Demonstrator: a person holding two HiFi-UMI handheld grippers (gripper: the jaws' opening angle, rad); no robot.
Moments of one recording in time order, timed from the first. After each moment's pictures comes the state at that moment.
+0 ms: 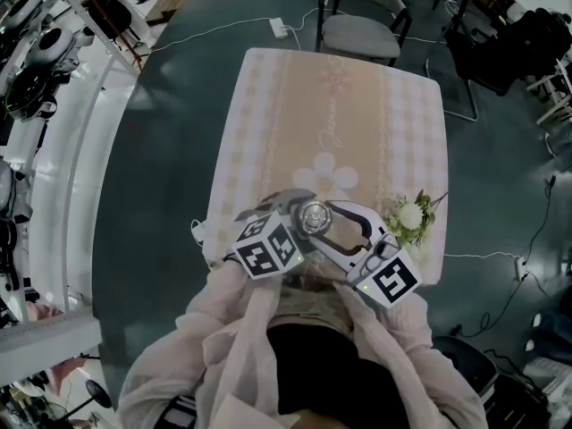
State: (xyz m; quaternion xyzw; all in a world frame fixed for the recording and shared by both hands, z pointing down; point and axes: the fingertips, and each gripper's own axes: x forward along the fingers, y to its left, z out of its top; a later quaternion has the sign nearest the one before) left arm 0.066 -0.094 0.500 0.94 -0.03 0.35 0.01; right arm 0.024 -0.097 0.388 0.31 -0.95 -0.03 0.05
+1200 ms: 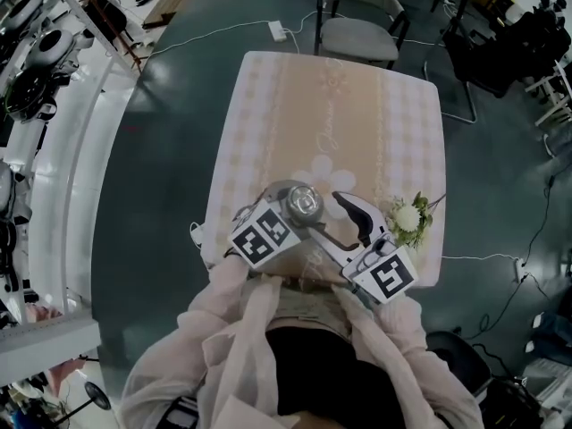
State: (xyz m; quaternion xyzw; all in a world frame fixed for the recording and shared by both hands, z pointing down) left arm 0.063 -0.131 0.503 0.94 -0.11 0.30 0.09; right arm 0.040 -0.114 0.392 0.37 -0.93 0.01 0.02
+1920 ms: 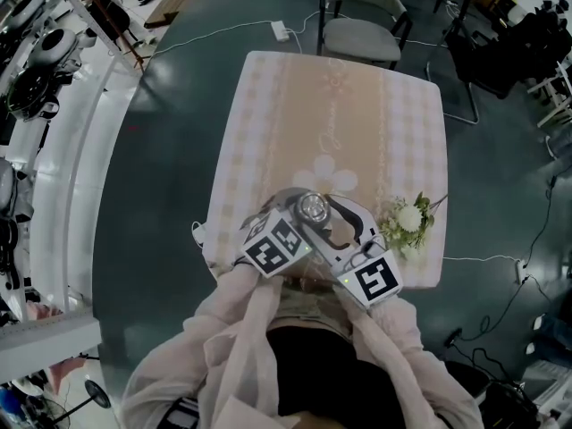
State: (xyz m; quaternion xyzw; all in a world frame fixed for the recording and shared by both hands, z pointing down) left arm 0.069 -0.115 0.511 0.93 -0.13 0.33 0.09; right arm 0.026 -0.119 0.403 0.39 -0.92 -0.02 0.07
